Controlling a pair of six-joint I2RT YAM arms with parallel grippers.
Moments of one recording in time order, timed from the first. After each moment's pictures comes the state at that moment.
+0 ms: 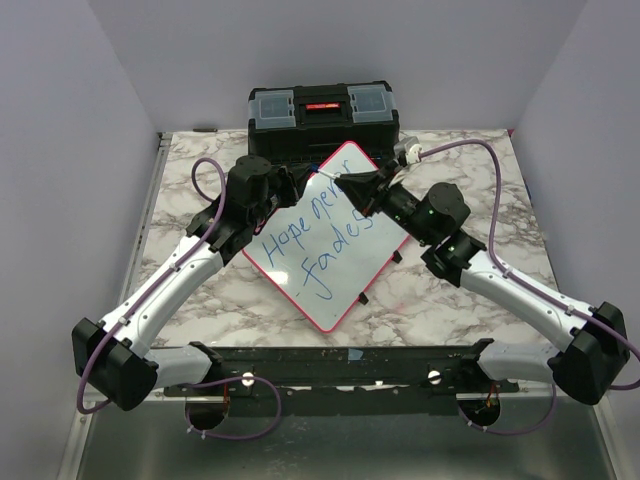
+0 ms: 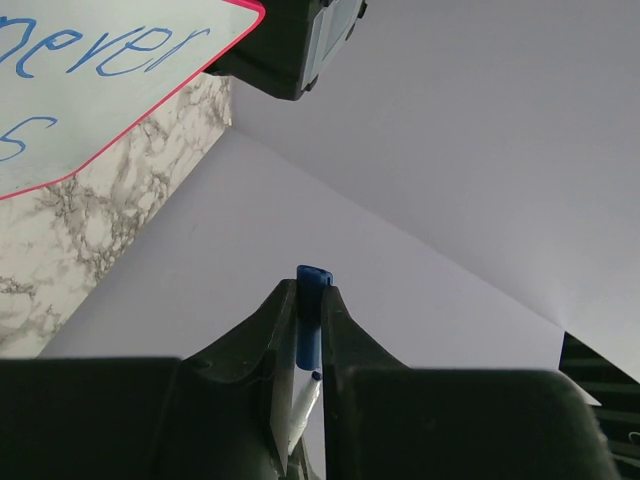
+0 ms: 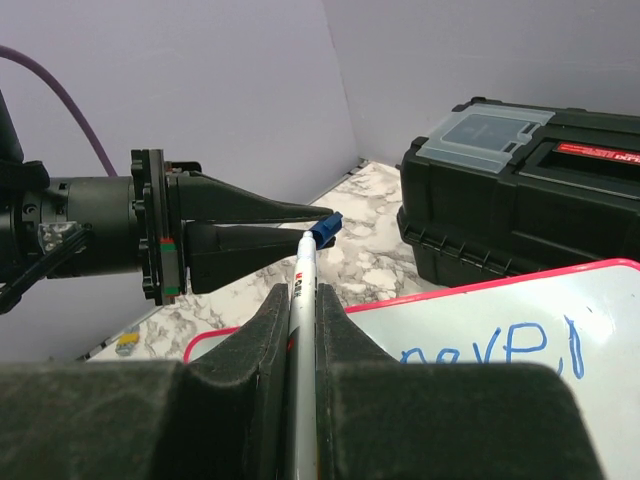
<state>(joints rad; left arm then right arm) -0.57 1.23 1.18 -0.32 -0.16 -2.05 0.72 1.22 0.95 0.47 -0.12 0.25</state>
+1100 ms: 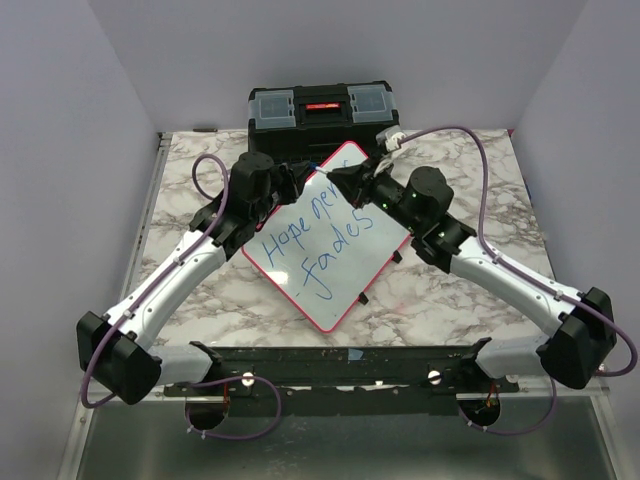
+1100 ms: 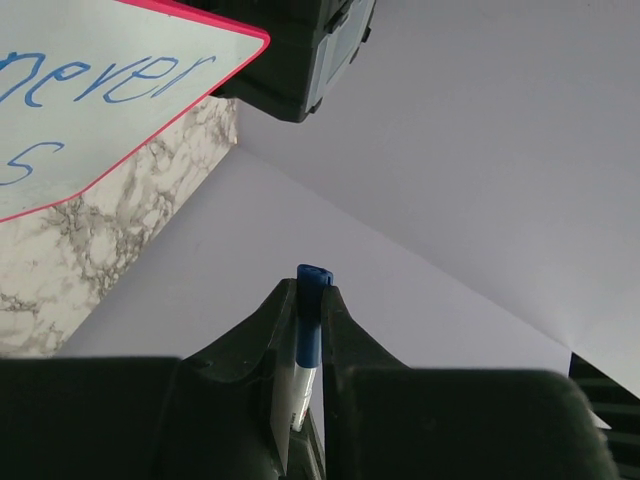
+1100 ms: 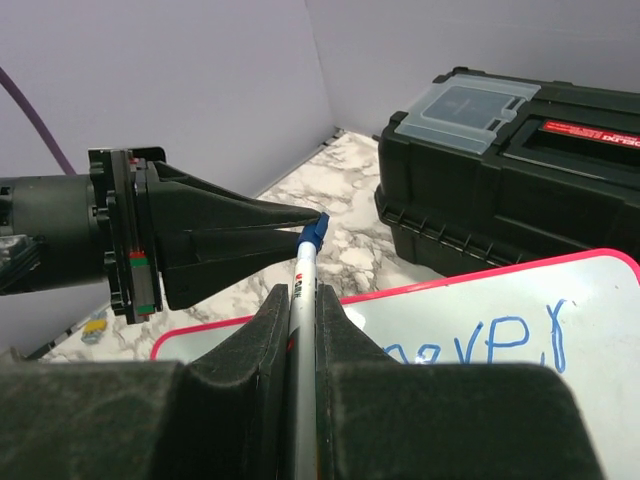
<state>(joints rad) -0.56 1.26 1.20 -0.33 -0.16 -2.05 0.73 1.31 1.07 0.35 -0.09 0.21</state>
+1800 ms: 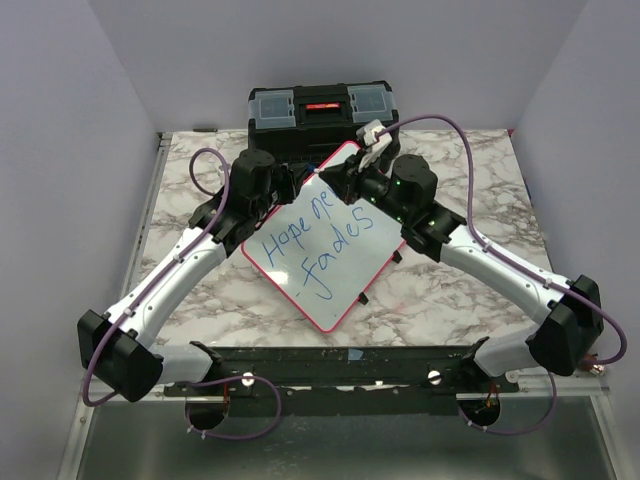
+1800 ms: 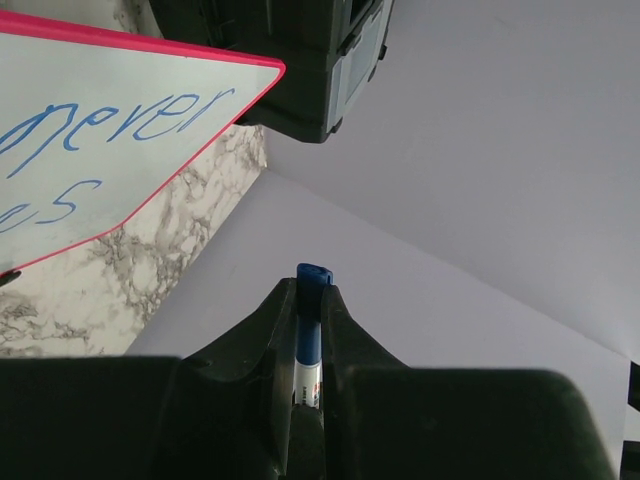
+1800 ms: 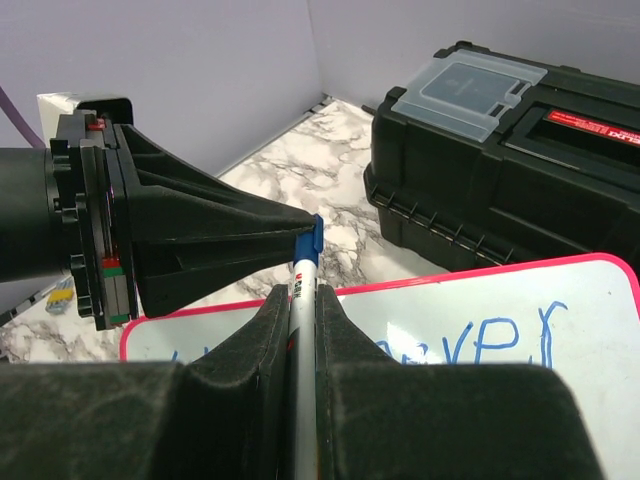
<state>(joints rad) -0.55 1.28 1.23 -0.38 -0.19 -1.94 0.74 1.41 1.20 0.21 -0.08 0.11</state>
